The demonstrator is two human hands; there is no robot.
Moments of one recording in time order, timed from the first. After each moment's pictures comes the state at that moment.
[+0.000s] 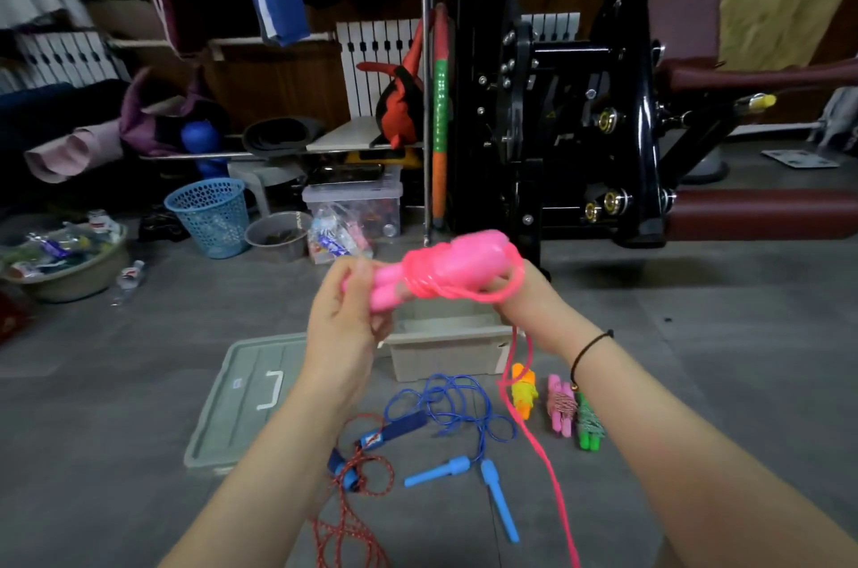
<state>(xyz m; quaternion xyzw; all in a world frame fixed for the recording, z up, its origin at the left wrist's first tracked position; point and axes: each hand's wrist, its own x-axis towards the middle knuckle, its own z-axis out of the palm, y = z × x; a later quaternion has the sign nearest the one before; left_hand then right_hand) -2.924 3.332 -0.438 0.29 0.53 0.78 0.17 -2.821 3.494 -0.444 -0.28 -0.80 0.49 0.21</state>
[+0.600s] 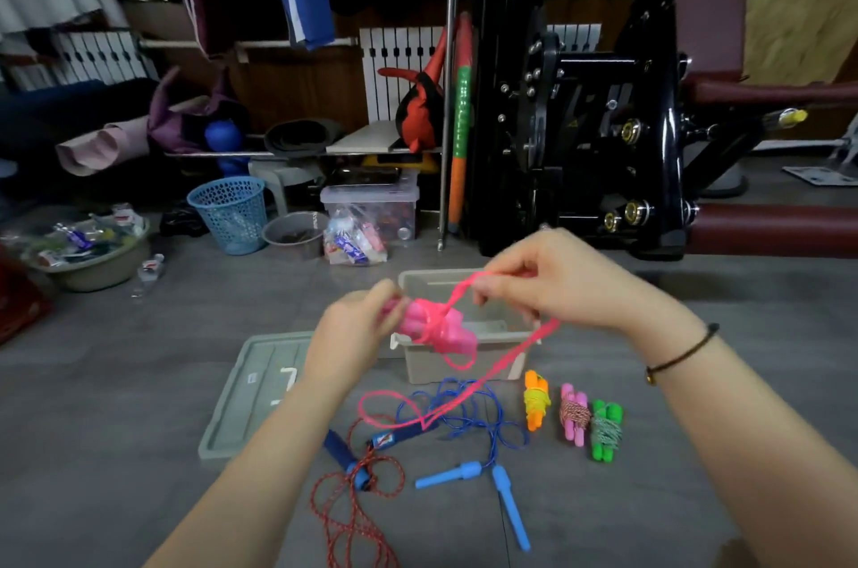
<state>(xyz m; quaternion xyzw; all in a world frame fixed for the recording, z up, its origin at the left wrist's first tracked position) -2.991 3.319 -0.482 0.50 0.78 0.34 -0.15 -2.795 3.450 -0.360 -0.11 -0.93 0.33 0.12</state>
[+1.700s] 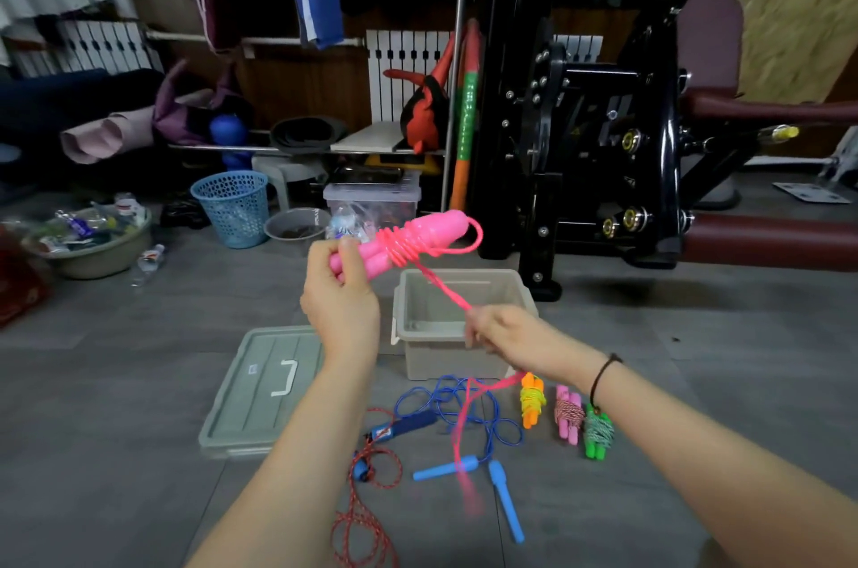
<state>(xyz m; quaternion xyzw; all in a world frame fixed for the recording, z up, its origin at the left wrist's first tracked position) -2.962 3.315 -0.440 0.14 0.67 0.72 -0.12 -2.824 3.446 -0.456 -0.18 -0.90 0.39 0.05</state>
